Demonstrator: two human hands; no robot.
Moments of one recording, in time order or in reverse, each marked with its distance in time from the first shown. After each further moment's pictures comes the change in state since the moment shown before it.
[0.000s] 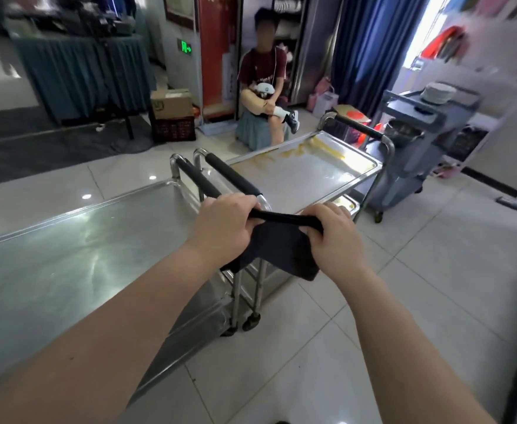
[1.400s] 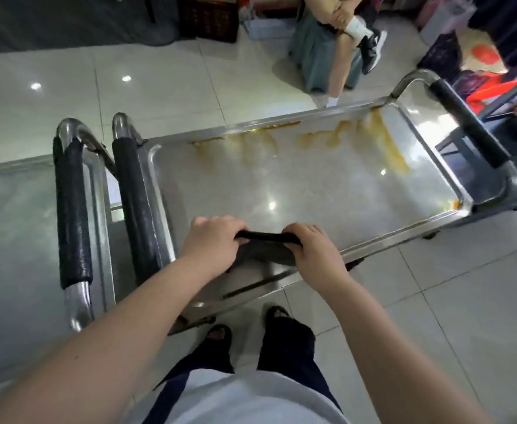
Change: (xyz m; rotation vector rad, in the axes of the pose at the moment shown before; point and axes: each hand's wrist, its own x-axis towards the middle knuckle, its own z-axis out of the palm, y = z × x) left_hand 0.347 -0.106 0.328 0.027 -0.436 -0.606; right_hand 0.369 0.344 0.184 0.093 -0.769 0.010
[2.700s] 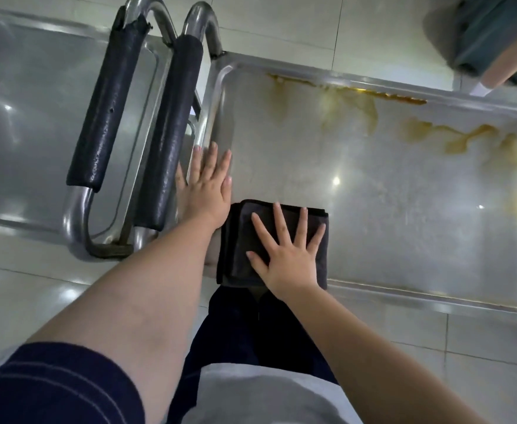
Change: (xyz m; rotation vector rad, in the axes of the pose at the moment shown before) left_hand 0.025 -0.089 0.112 0.210 0.119 -0.750; right_hand 0.052 0.046 0.119 -0.560 -0.361 -0.428
